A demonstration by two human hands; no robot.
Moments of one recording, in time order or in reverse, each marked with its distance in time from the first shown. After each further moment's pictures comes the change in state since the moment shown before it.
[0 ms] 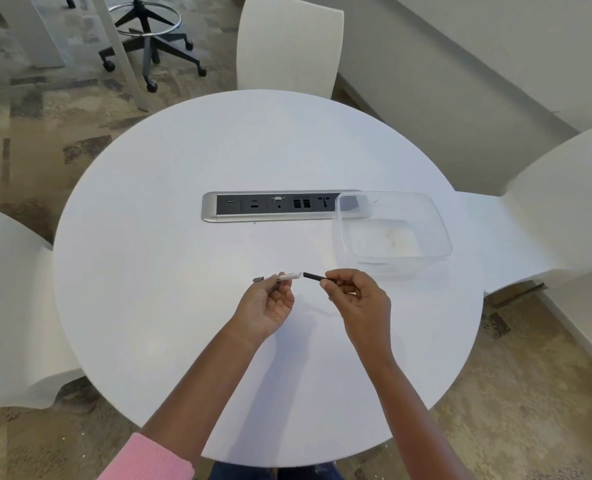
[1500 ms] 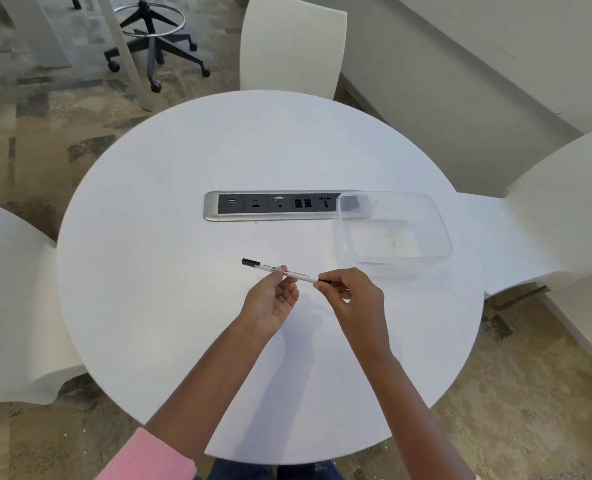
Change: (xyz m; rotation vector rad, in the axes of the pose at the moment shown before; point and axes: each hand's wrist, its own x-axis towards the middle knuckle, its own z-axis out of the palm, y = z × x) left_hand -0.006 -0.006 0.008 0.125 0.043 0.117; right_hand 0.005 0.005 0.001 -0.278 -0.055 -0.224
